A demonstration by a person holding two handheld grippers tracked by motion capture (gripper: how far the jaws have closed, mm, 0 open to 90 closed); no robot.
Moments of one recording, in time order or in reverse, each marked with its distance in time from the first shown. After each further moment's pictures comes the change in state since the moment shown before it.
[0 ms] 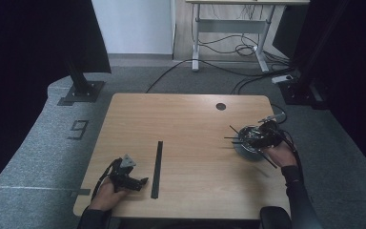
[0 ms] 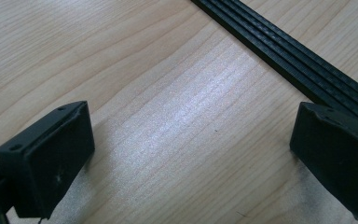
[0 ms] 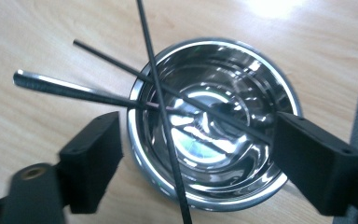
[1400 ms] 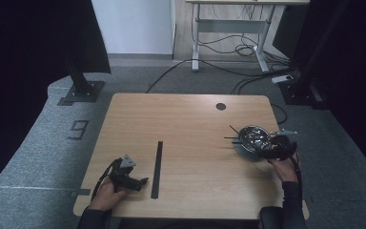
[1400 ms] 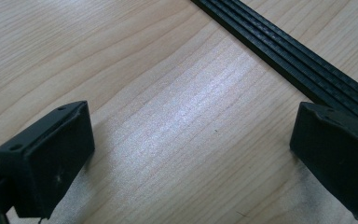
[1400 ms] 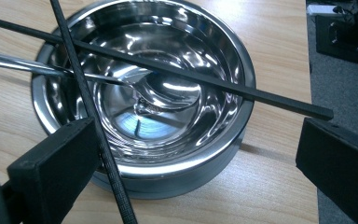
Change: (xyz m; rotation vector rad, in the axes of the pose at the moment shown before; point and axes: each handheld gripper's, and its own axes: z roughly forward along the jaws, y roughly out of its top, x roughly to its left) left arm 0.000 0.000 0.000 0.000 0.000 0.001; right arm -0.018 -0.061 0.020 -0.109 -0.145 0.143
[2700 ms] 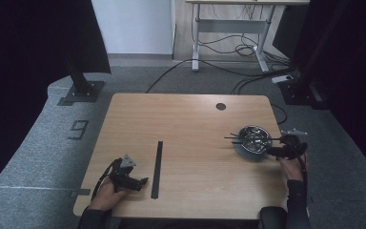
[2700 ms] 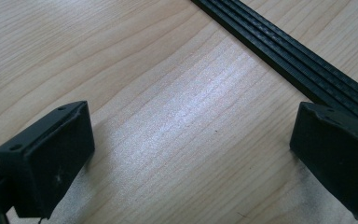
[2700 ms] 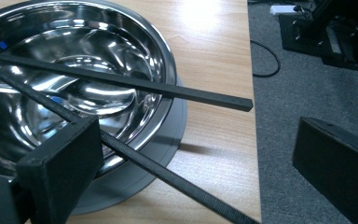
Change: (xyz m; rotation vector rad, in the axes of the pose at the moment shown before) left arm 0.000 0.000 0.000 -0.001 0.001 -0.002; right arm -0.032 -0.007 0.004 -0.032 -0.100 0.069
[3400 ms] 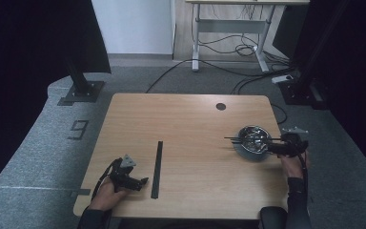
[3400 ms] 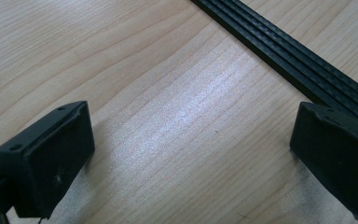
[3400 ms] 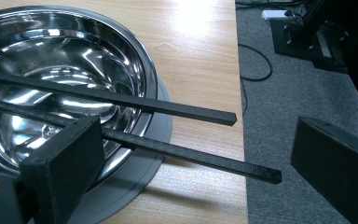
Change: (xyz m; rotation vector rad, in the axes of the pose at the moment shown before) left arm 0.000 0.000 0.000 0.000 0.001 0.000; right arm -0.006 0.004 0.007 -0.019 -0.024 0.001
